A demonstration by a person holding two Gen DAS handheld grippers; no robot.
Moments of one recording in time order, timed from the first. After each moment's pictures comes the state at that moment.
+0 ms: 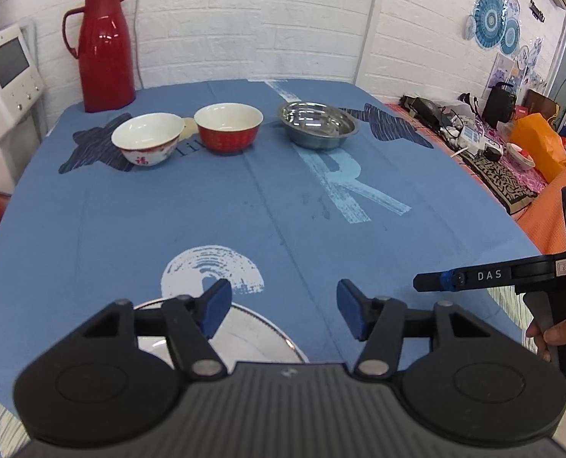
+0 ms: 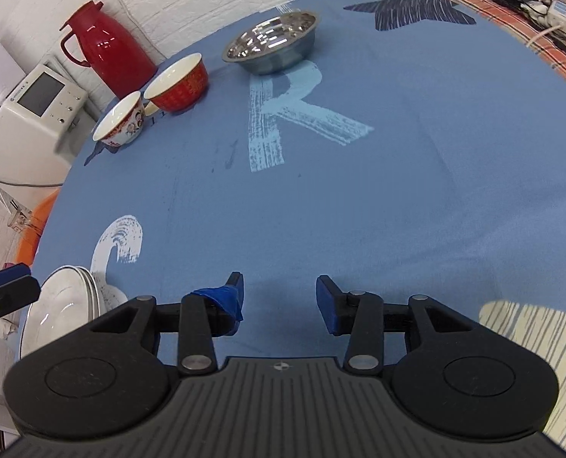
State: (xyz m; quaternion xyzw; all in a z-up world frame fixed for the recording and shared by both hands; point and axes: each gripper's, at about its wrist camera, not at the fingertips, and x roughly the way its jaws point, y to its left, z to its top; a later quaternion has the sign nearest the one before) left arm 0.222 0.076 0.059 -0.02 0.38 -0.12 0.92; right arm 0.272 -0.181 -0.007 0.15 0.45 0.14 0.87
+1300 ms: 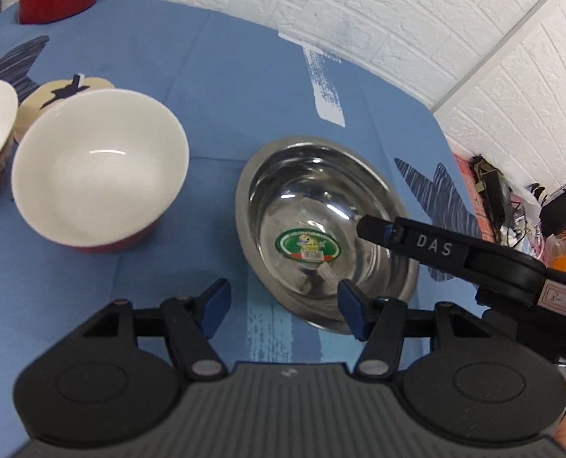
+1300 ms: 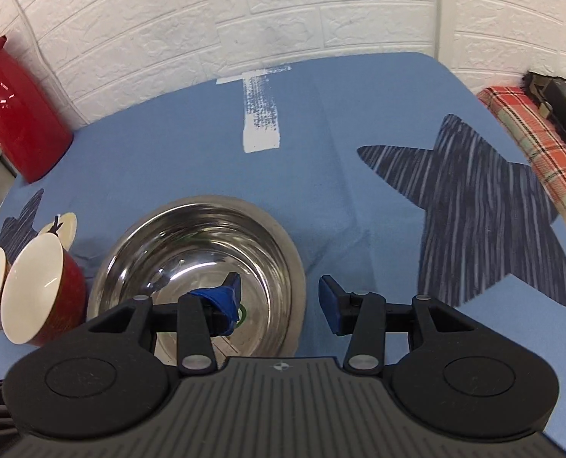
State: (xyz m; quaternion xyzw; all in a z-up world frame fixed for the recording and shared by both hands) left arm 0.549 -0.010 0.003 -0.22 0.47 -0.04 0.85; right arm 0.584 -0.164 0.011 0.05 0.44 0.10 0.89
